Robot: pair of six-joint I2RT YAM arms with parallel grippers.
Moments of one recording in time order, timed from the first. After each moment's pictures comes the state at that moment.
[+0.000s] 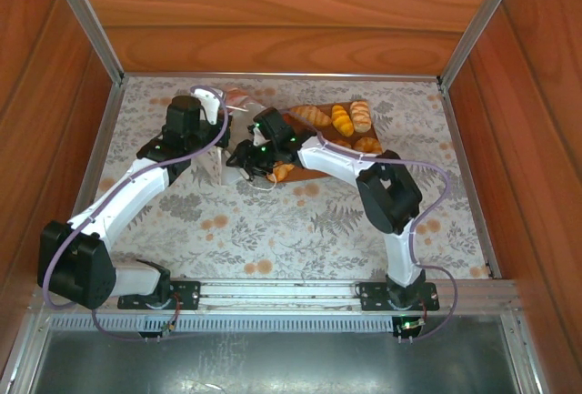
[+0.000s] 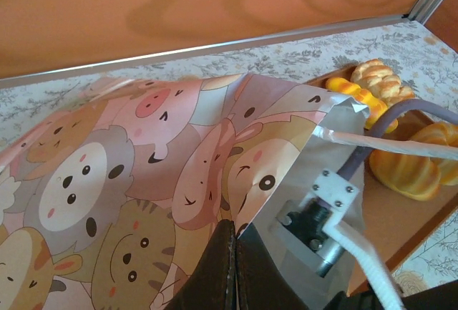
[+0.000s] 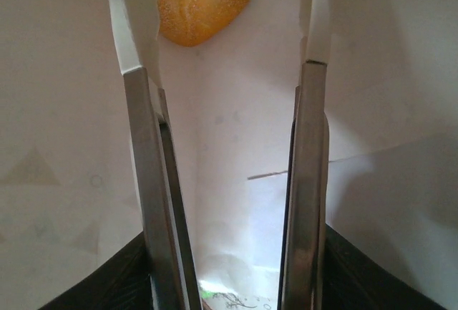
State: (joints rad) left arm -0.39 1.31 1.00 -0.16 0.12 -0.14; right arm 0.81 2.05 1.54 -0.31 -0.54 0.91
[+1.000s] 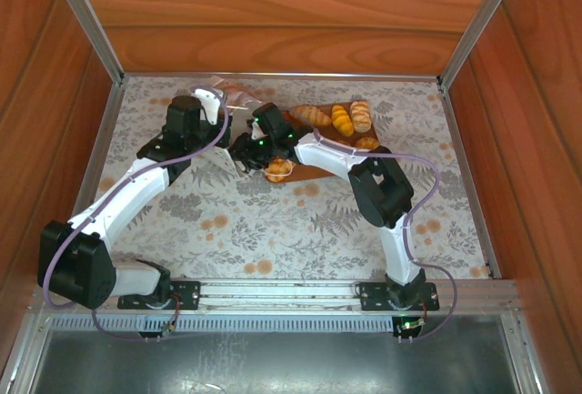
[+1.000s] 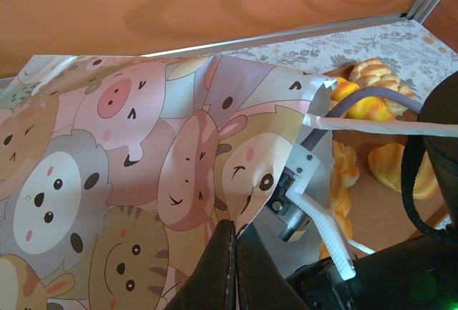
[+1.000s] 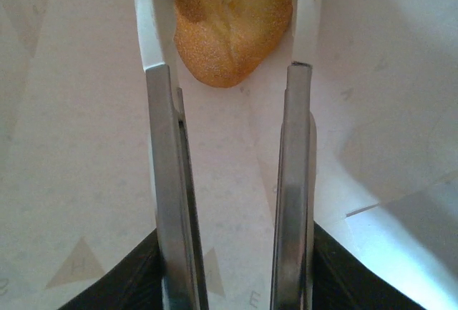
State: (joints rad) left arm -0.39 1.31 1.00 -0.16 0.13 -0.13; right arm 0.79 2.12 1.61 -0.27 -0.55 0.94
